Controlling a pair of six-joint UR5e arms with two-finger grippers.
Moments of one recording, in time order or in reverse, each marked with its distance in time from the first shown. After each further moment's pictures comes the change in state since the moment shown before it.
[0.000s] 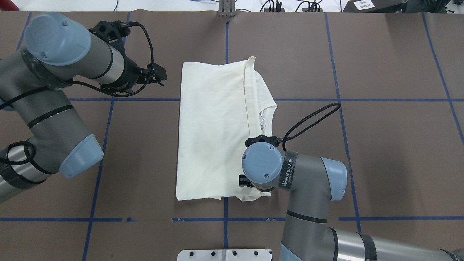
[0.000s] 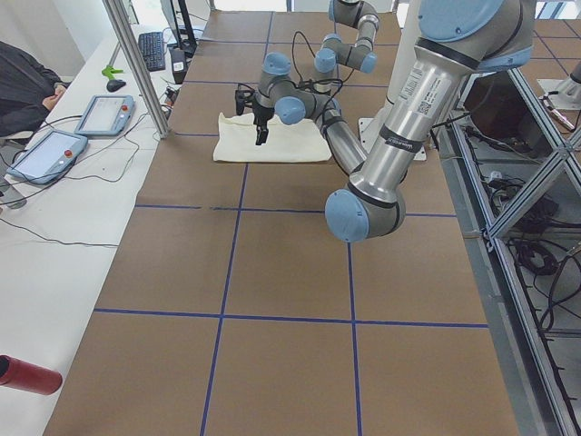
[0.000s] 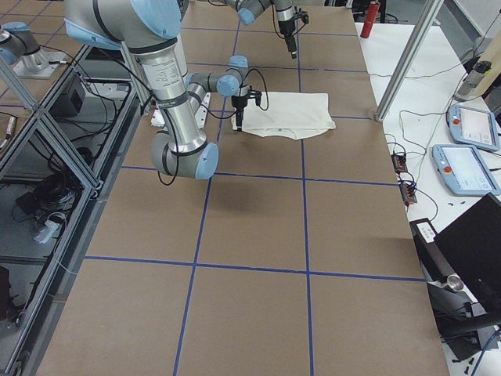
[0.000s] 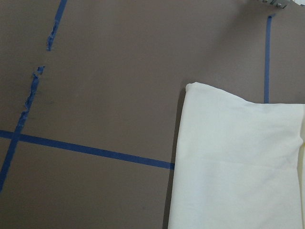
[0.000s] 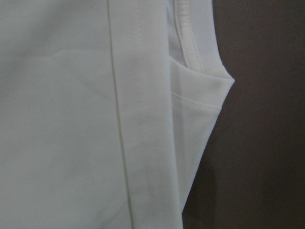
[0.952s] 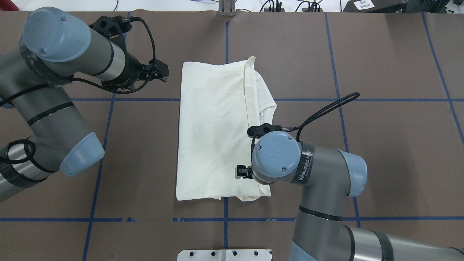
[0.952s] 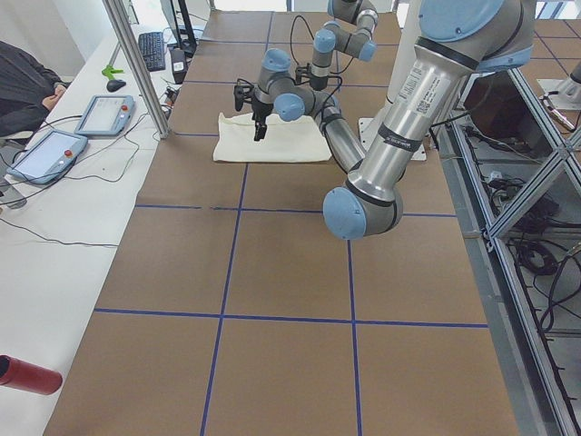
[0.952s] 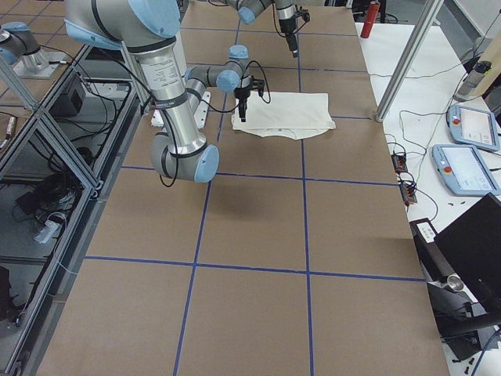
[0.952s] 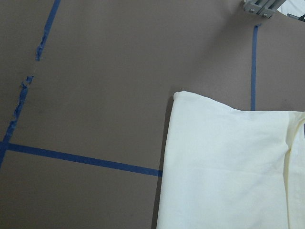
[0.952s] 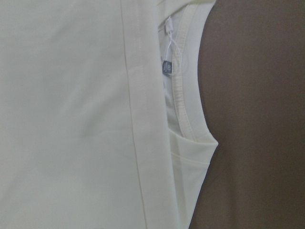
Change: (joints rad) left arm -0.005 -0.010 -0.011 0.003 0.002 0.000; right arm 0.017 -0.006 0.086 0.026 0.001 0.016
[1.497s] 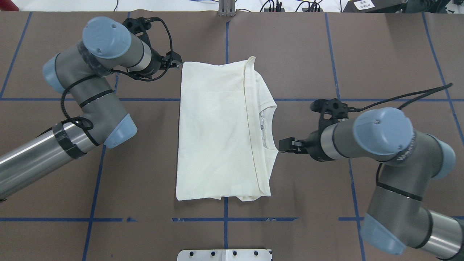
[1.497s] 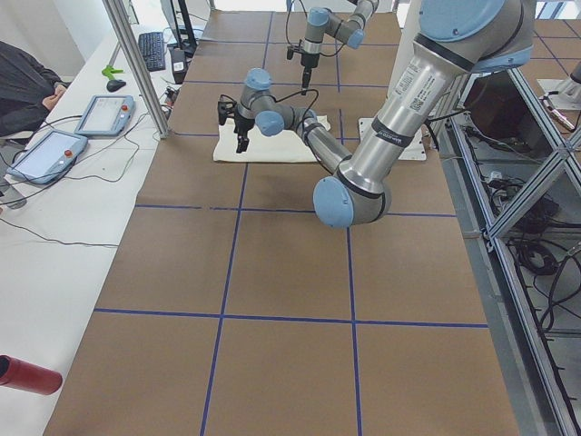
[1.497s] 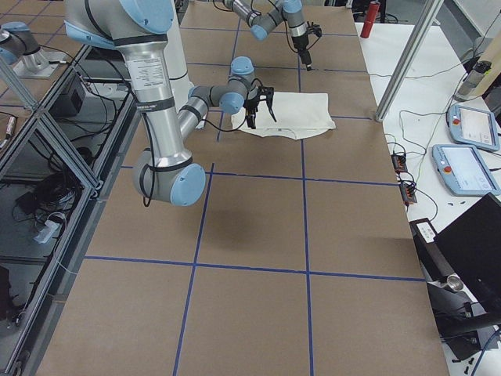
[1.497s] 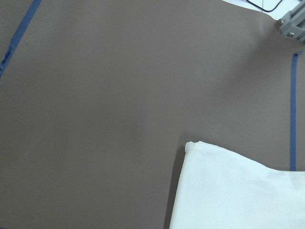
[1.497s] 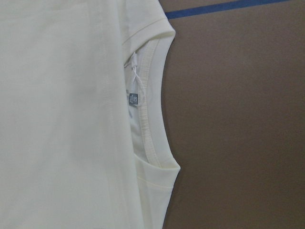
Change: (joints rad) left arm -0.004 -0.073 0.200 -0.121 0.059 -0.015; right arm 0.125 -0.196 0.117 0.285 0.042 0.020
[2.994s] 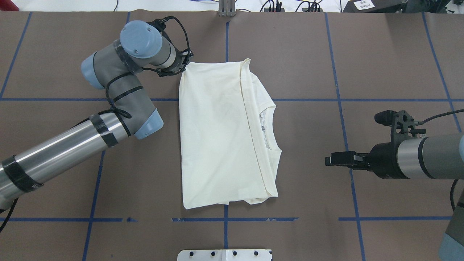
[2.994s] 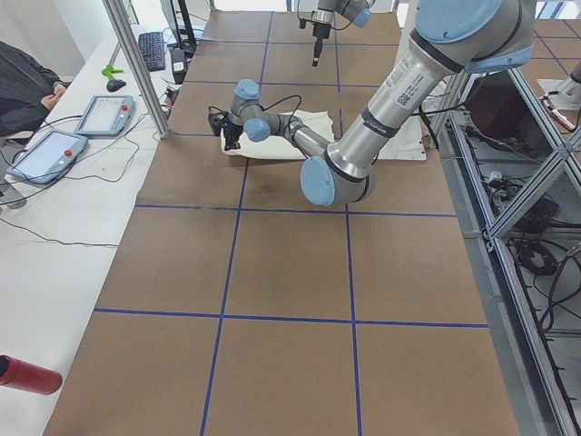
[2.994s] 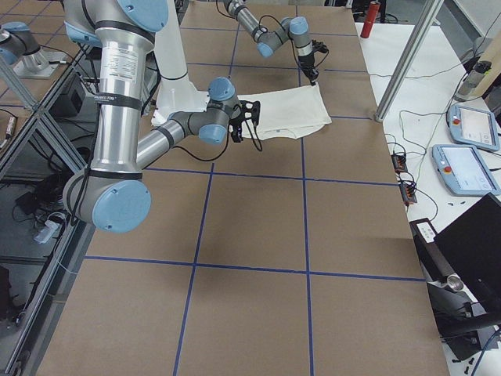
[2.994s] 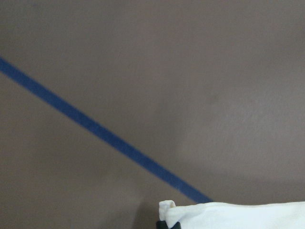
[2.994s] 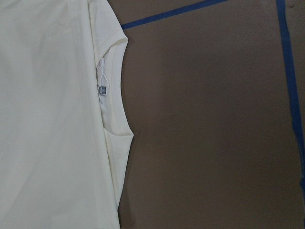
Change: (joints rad) left arm 0.022 -0.234 0.524 -0.324 0.069 -0.299; right arm 0.102 -0.510 0.201 0.549 0.129 0.057
